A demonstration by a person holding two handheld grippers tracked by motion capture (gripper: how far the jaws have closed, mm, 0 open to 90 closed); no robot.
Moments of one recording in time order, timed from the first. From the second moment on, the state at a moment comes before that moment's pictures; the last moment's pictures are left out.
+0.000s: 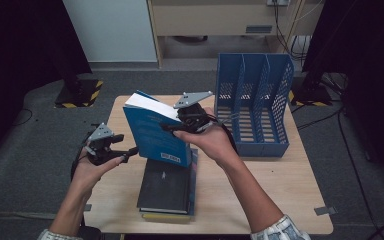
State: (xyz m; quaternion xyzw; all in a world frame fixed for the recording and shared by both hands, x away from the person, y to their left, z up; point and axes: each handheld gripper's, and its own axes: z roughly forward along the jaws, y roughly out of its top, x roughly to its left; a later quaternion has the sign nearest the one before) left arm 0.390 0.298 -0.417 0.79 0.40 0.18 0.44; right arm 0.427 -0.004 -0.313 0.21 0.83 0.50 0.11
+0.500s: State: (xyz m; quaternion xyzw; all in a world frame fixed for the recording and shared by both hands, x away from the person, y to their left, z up) left arm 0.398 0.331 -0.494 0.77 0.49 0.16 0.38; right arm 0.458 -0.004 -0.310 0.34 0.79 0.51 0.07
